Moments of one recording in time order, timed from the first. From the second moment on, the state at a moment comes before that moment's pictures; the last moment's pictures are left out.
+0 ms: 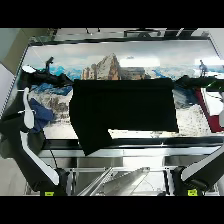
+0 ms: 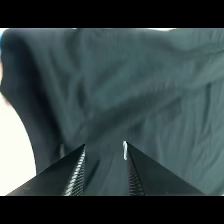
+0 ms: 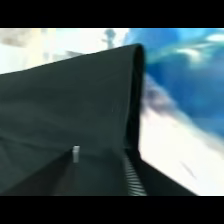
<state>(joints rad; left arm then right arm) 0.23 -2.08 1.99 0.80 -1.44 -1.19 -0.47 -1.98 1.69 -0.67 1.20 0.96</state>
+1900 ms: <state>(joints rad) 0.24 -1.30 0.36 0.46 -1.01 -0.90 -0.47 -1.63 0.90 -0.85 1.31 0.94</state>
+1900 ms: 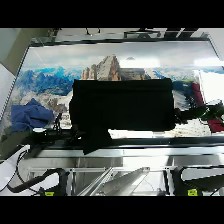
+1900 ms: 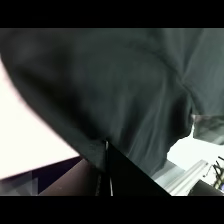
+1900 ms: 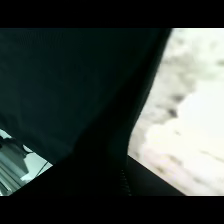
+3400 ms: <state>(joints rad) 0.16 -1.81 1.49 0.35 -1.20 -0.95 -0.41 -1.75 1.28 -0.50 1.08 0.86</state>
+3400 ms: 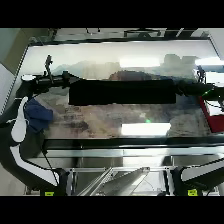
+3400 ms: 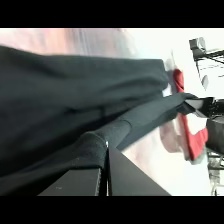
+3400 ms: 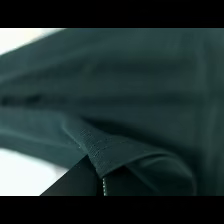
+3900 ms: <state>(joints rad) 0.13 -2.13 1.90 0.35 -1.26 -0.95 -0.40 -1.90 1.46 -0.58 0.97 0.82</state>
